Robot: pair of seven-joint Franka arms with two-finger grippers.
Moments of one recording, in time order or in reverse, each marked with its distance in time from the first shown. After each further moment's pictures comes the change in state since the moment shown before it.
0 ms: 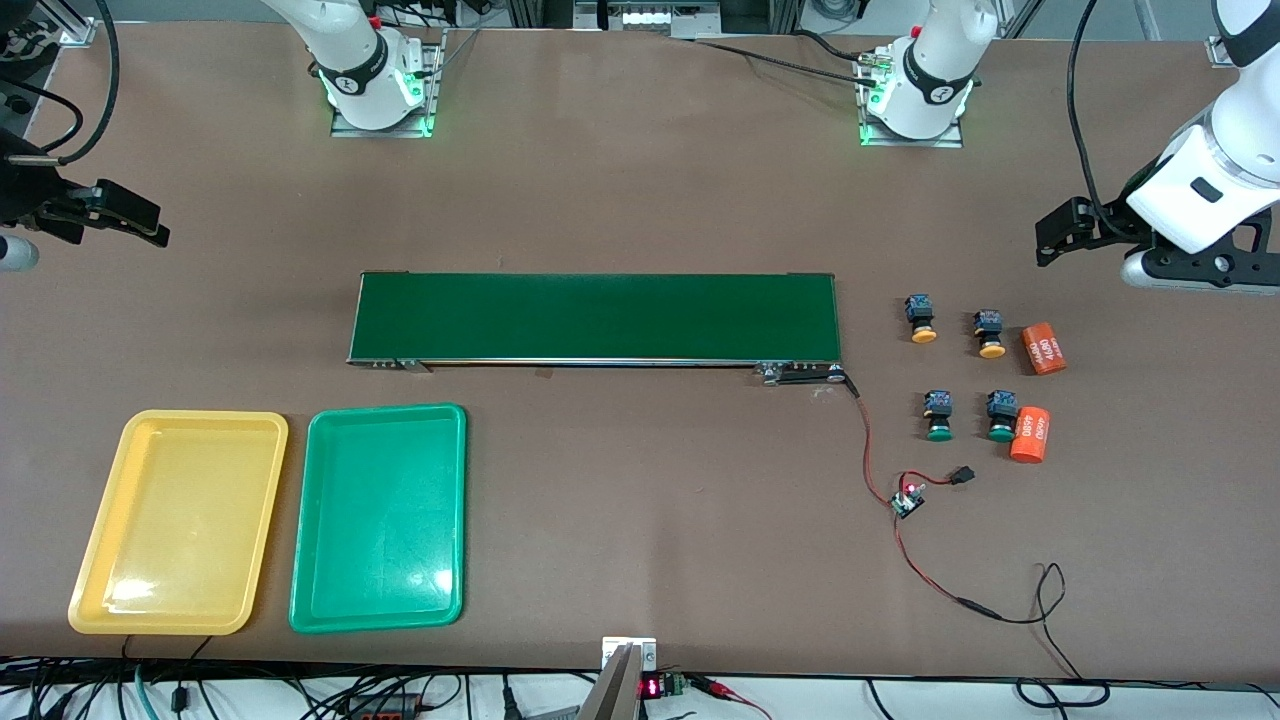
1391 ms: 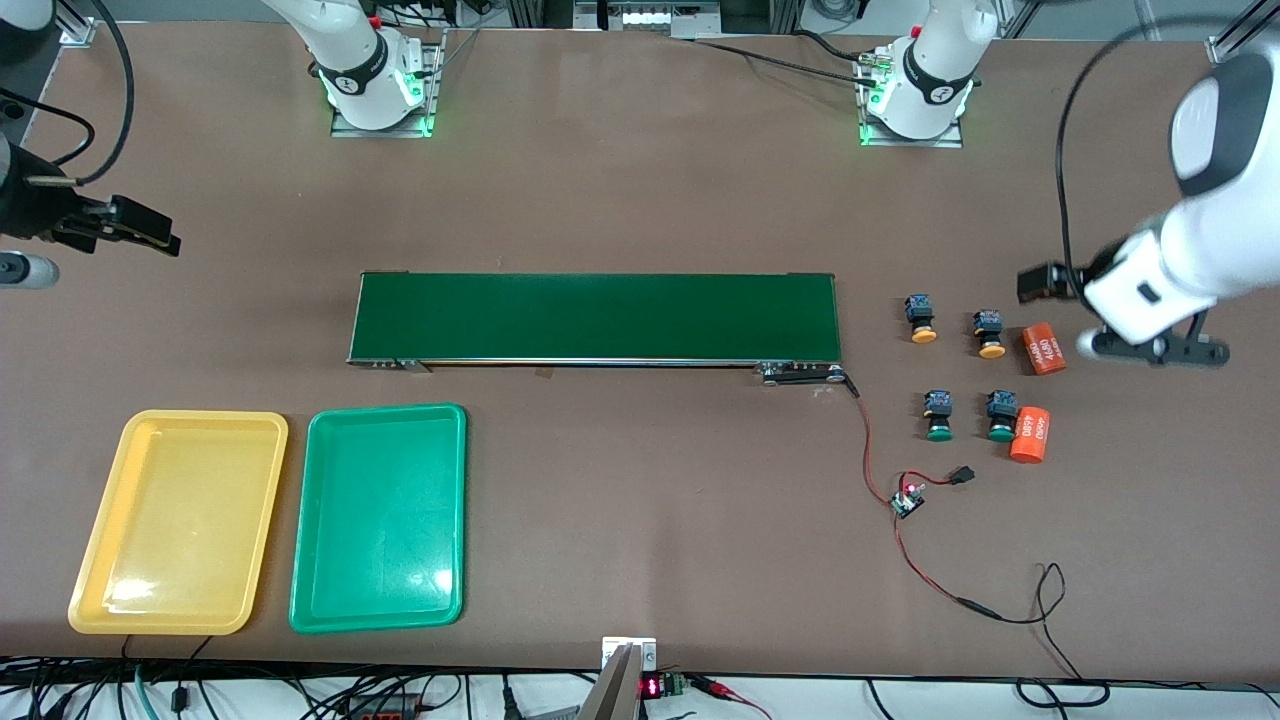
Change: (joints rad) left arm 0.051 0.211 0.014 0.000 0.044 0.070 0.163; right arm -0.002 0.043 0.000 -0.001 0.000 -0.010 0.000
